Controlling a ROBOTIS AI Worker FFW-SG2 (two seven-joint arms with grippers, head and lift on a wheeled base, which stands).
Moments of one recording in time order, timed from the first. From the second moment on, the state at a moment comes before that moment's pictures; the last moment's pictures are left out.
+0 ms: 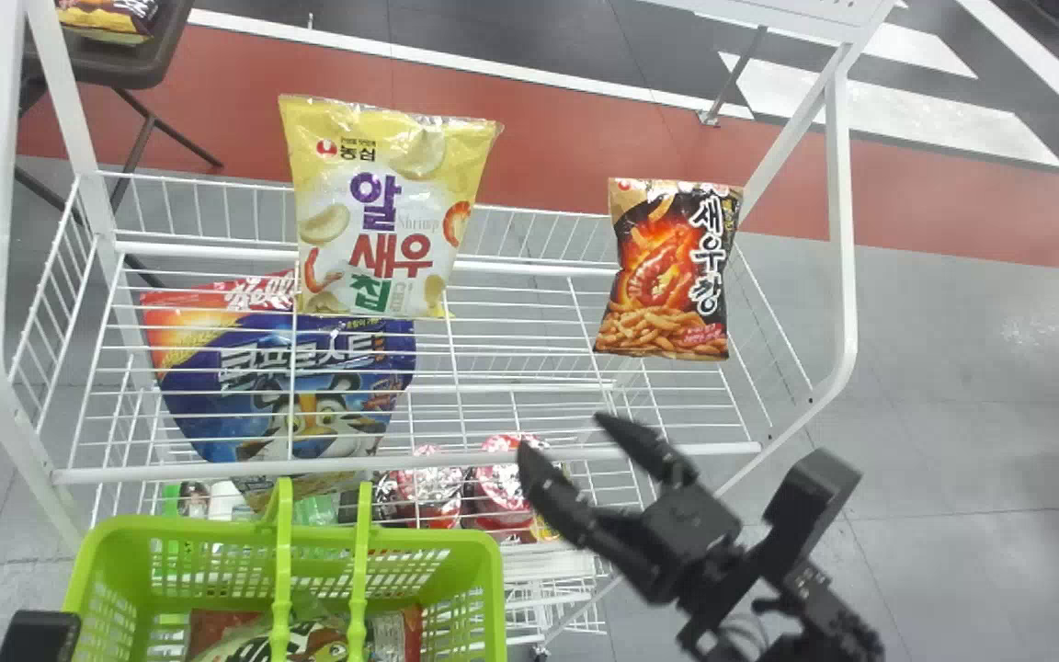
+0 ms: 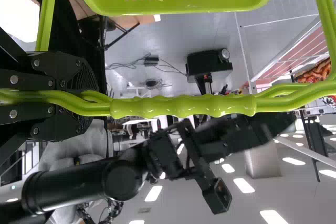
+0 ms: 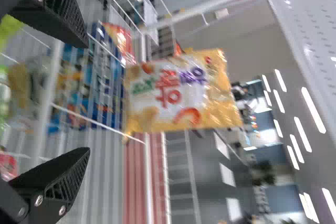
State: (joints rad) left arm 0.54 0.09 -0.03 -2.18 0.34 1.49 -1.13; right arm 0.67 -0.08 -0.21 -2.18 -0.29 0.21 0.50
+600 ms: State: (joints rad) left arm 0.53 0.09 -0.03 -2.17 0.33 1.49 -1.12; right arm 0.18 -0.05 -0.31 -1.83 -0.03 0.21 0.28
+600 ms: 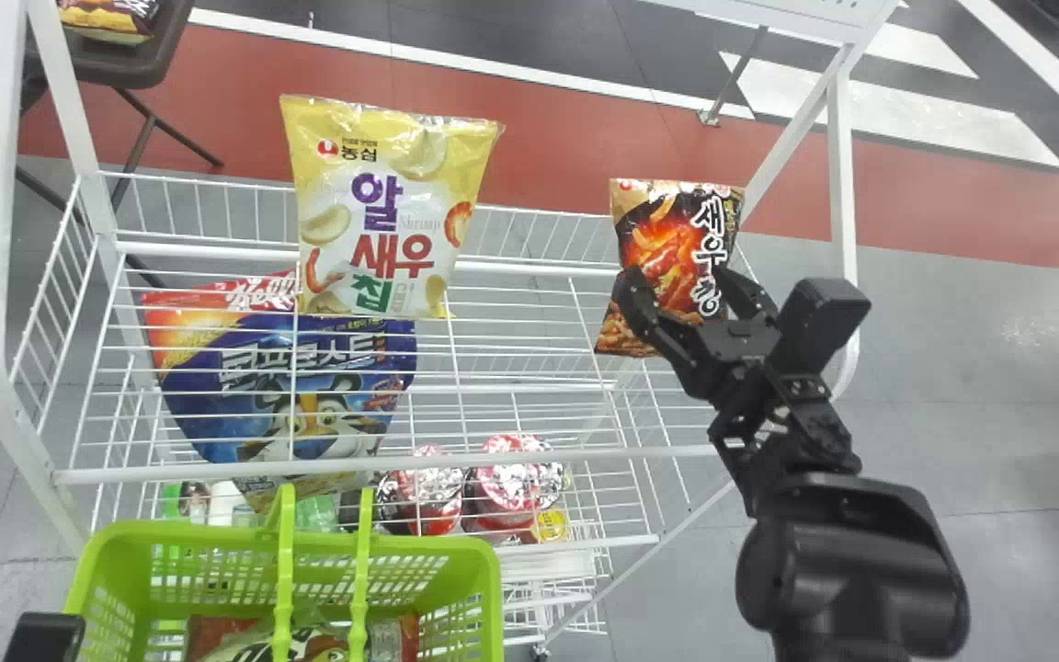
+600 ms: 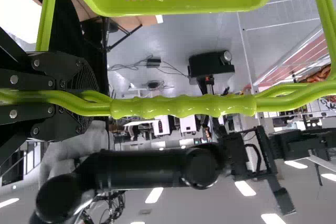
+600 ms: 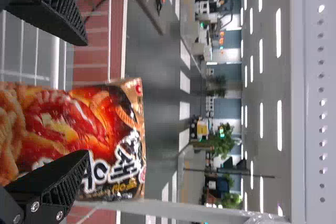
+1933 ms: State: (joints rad) left arm 0.51 0.10 -0.04 -2.17 0.33 1.51 -1.10; right arm 0.36 -0.04 -0.37 -2.06 -0.20 0.38 0.41
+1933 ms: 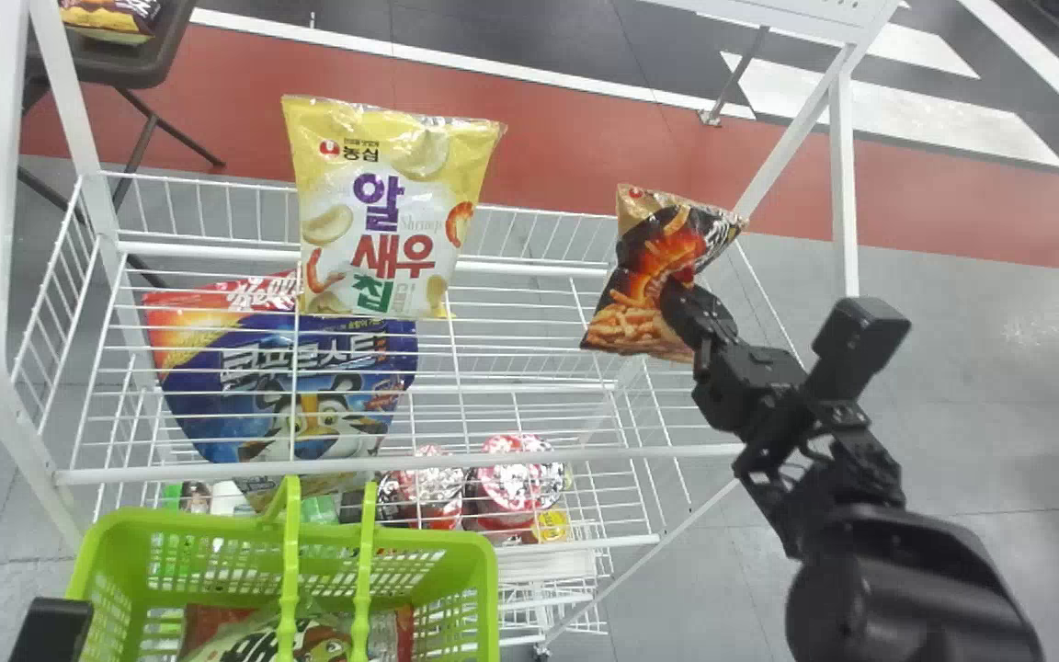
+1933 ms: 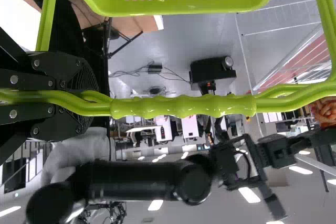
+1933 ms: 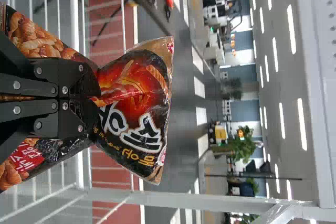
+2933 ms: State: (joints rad) left arm 0.51 0.09 -0.05 -2.17 0.33 1.50 -1.09; right arm 0.76 -0.02 -0.41 -2.39 -0.55 1.26 0.74
